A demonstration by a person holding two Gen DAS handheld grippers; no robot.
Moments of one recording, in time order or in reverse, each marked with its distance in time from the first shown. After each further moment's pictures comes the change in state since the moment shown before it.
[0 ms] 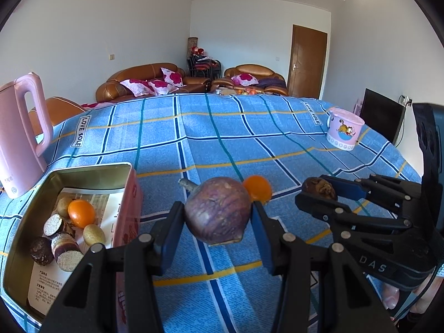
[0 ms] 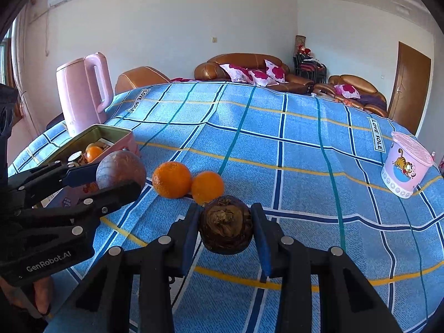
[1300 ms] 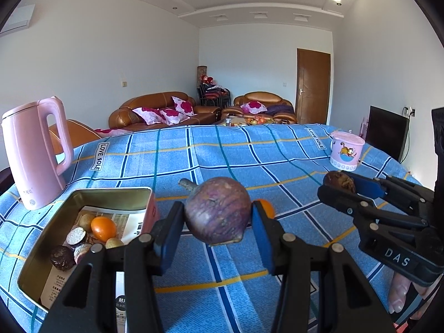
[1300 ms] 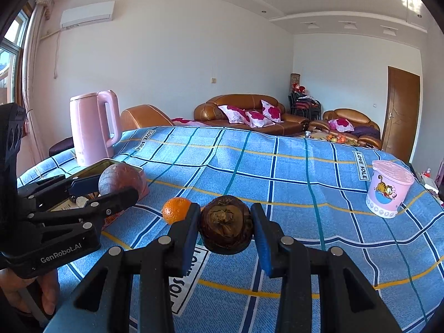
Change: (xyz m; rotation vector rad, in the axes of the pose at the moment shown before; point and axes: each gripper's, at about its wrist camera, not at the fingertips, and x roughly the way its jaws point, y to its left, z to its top) left arm -0.032 -0.003 -0.003 0.011 -0.166 0.062; right arm -0.043 -0.002 -0.008 -0.002 -0.236 -0.012
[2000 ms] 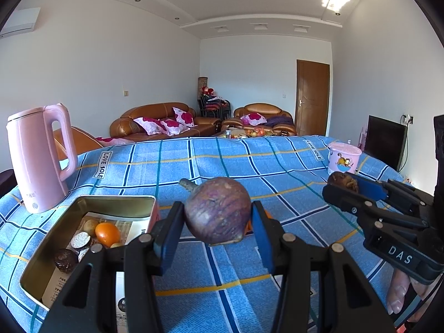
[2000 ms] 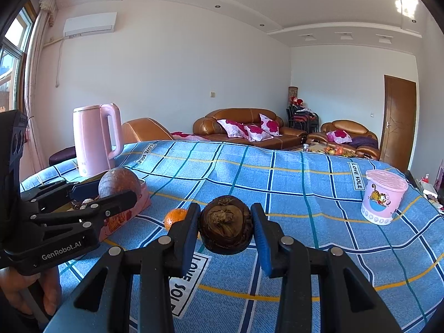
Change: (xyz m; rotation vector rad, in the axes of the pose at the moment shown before) left arm -0.013 0.002 -0.001 -0.010 -0.067 -0.001; right arm -0.015 0.000 0.000 0.000 -0.078 -0.007
